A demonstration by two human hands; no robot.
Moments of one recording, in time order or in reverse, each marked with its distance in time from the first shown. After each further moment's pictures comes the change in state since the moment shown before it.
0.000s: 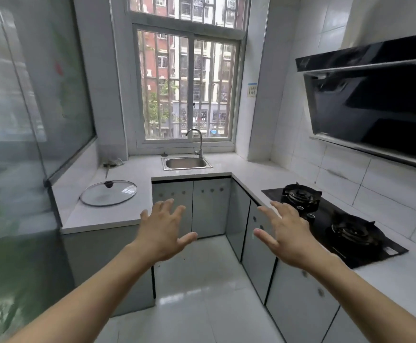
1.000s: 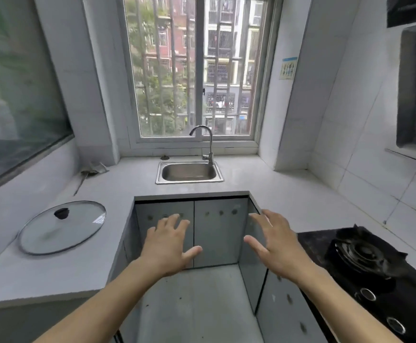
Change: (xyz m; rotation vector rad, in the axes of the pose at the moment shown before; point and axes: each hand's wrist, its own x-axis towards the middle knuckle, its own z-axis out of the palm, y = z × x) left_hand 0.478 0.006 0.204 -0.064 -0.166 -0.145; right_hand 0.507 0.167 0.162 0.286 -0.075 -0.123
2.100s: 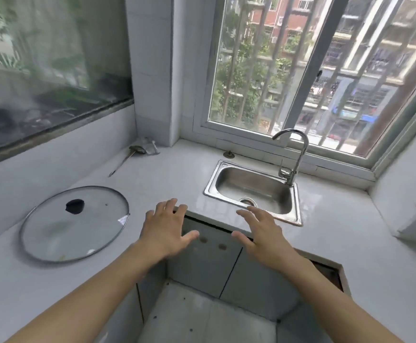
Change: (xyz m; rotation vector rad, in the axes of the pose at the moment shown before) left_hand 0.338 -0.210 0.081 -0.002 0.003 -0.445; right_hand 0.480 -0.042 0.176 -0.004 -0.370 -0.395
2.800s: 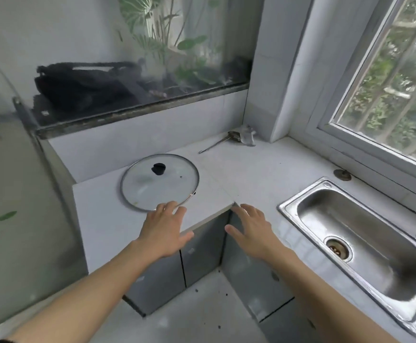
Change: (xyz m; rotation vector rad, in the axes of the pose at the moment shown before) left_hand -0.007 -0.003 0.032 0.066 -0.066 -0.650; right_hand 0.178 0.002 0.066 0.111 -0.332 -0.584
